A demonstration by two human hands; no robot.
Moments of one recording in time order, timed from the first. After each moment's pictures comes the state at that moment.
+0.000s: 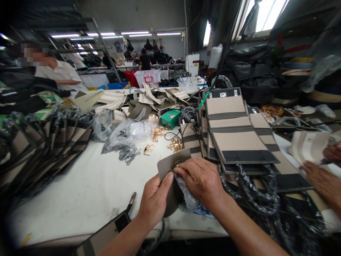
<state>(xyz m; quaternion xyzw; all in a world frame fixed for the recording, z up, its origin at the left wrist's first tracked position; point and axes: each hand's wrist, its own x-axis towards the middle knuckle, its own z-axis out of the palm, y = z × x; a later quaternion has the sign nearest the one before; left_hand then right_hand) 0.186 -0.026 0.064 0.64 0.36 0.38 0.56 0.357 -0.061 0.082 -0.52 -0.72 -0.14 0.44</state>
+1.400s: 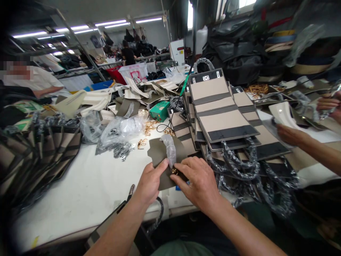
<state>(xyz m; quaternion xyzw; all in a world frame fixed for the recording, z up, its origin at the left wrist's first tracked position) 0.201 -0.023 0.048 0.48 0.32 0.36 0.73 0.346 -0.120 0.044 -0.61 -0.65 -0.06 0.45</state>
